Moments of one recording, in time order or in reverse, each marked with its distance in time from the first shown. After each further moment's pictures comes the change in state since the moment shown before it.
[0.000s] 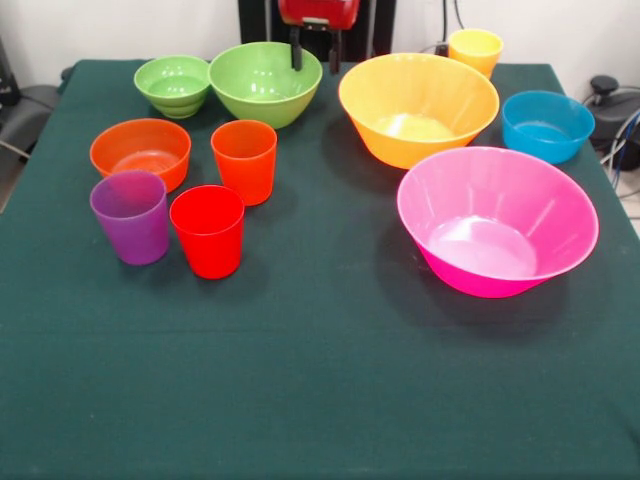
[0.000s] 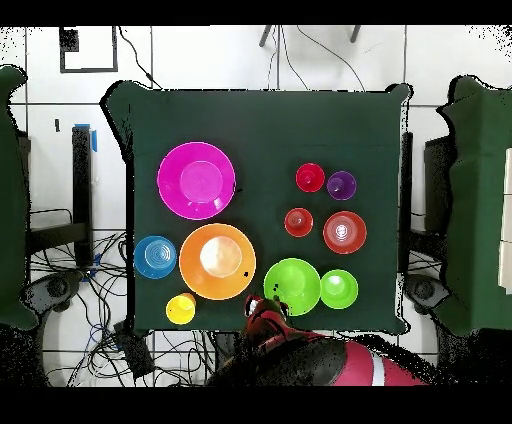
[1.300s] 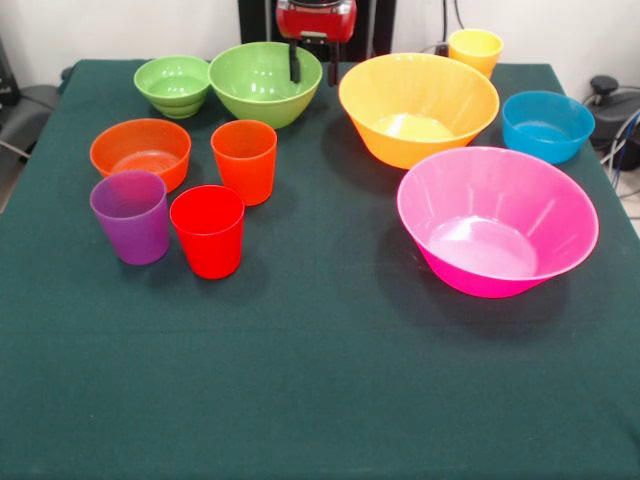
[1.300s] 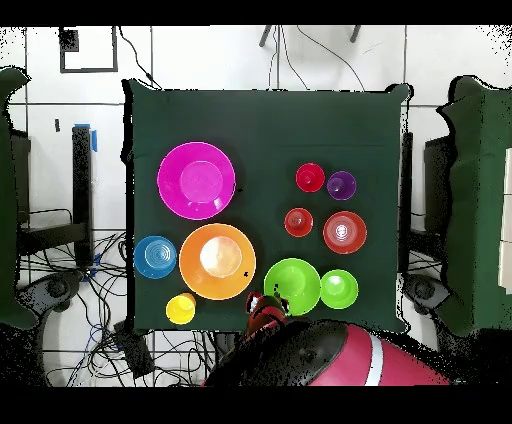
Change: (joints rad) arm -0.001 0.054 0.000 -0.052 -0.034 0.000 0.000
